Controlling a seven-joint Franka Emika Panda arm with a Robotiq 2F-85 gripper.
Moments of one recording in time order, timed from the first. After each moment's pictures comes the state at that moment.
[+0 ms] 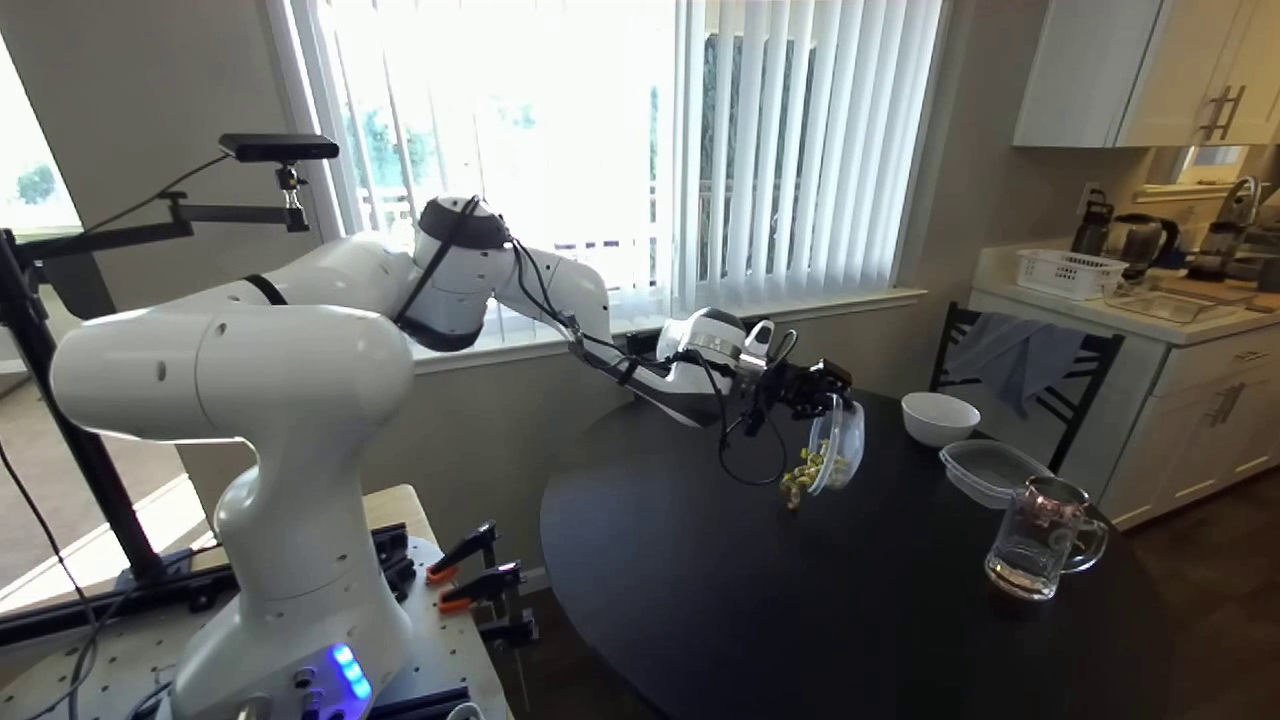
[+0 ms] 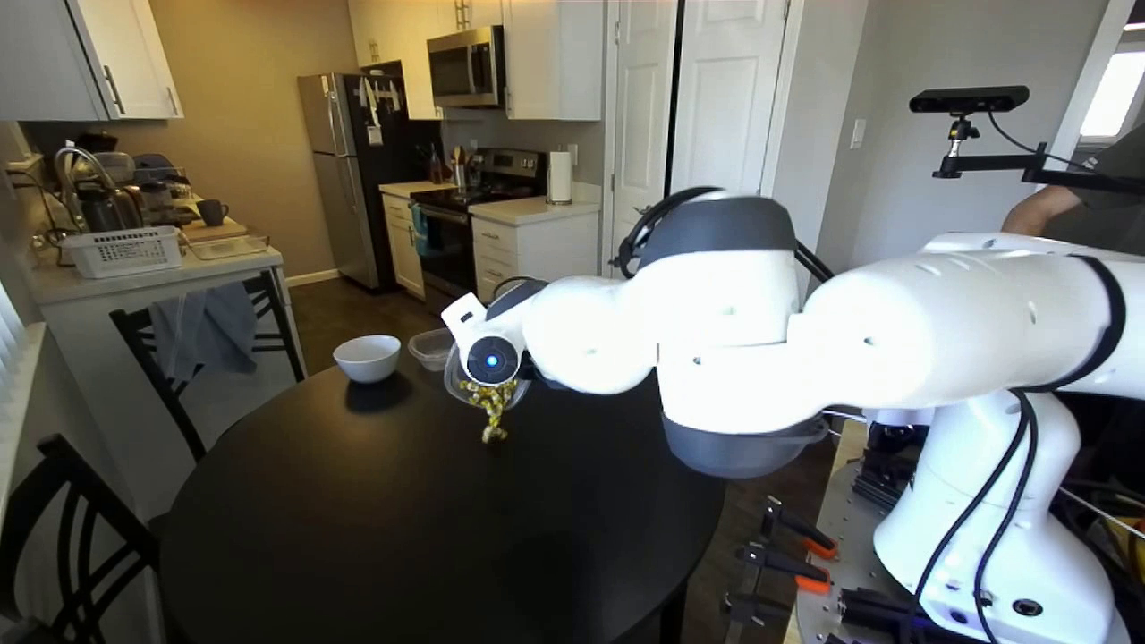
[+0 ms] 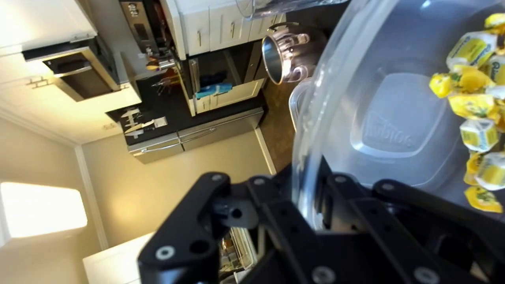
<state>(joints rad) 1.03 1.49 -1.26 -1.74 -0.60 3.09 0.82</state>
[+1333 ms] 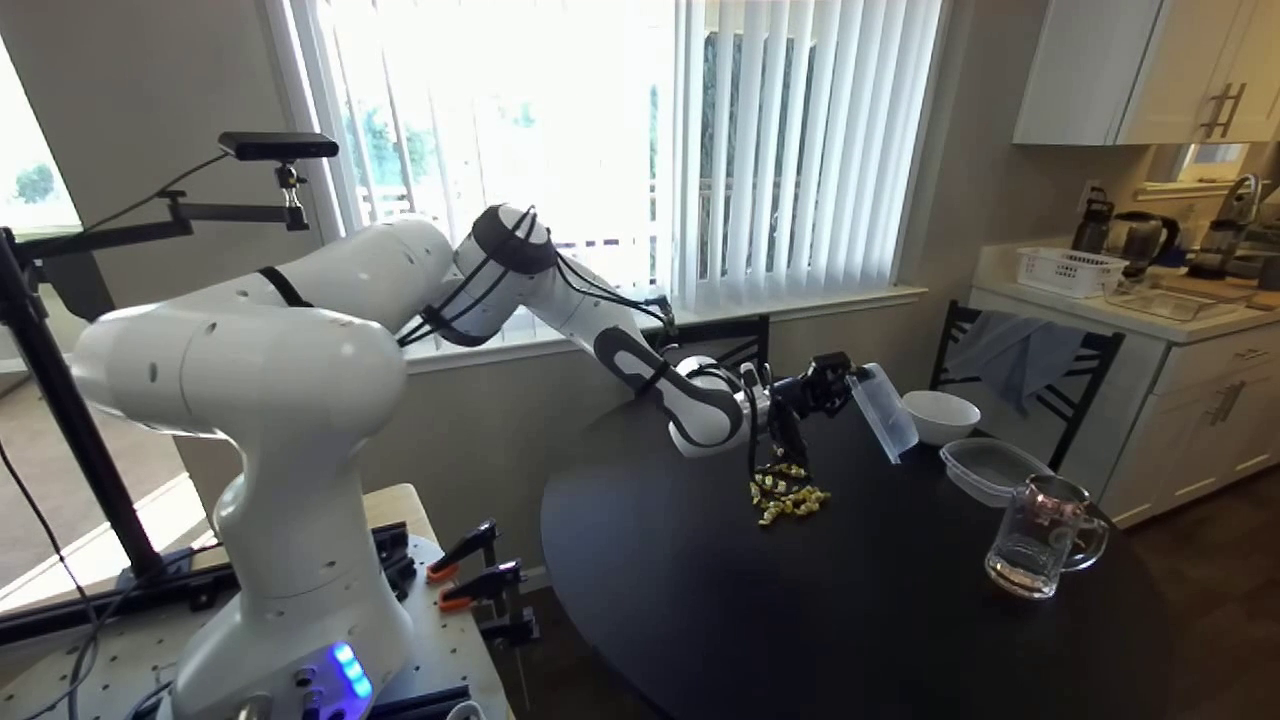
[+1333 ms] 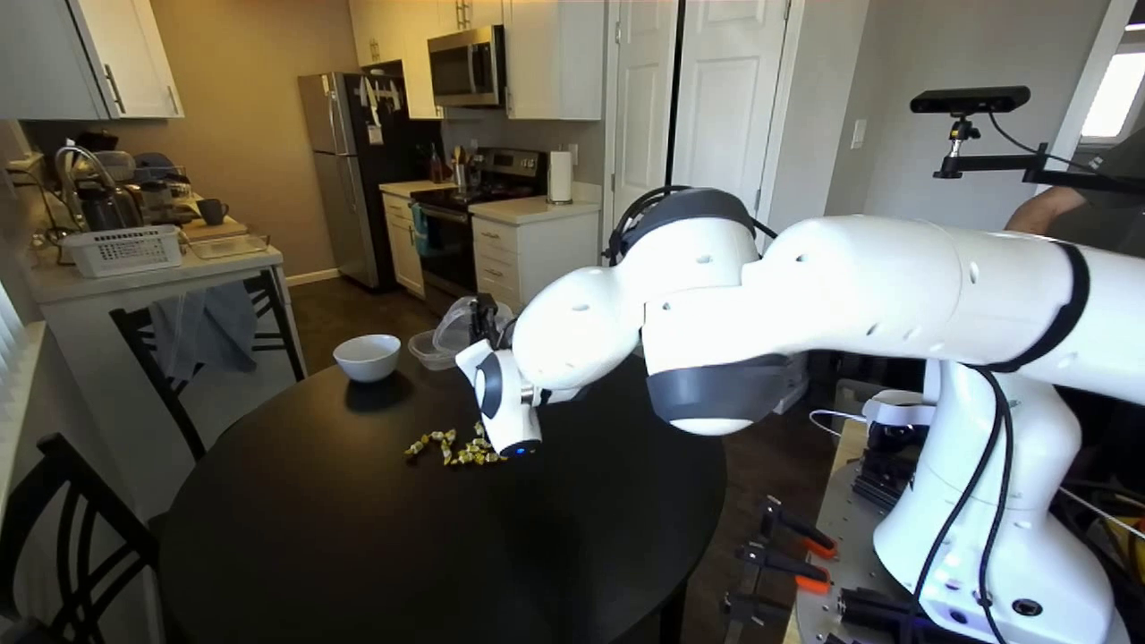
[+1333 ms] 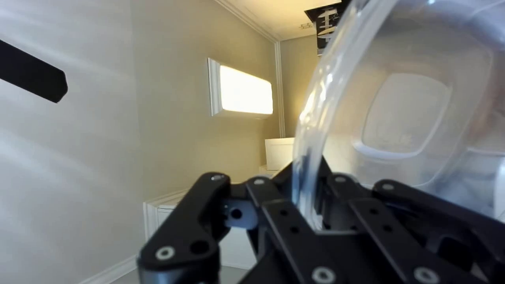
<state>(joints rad) 0.82 1.40 -0.87 -1.49 -1.79 2.06 1.75</state>
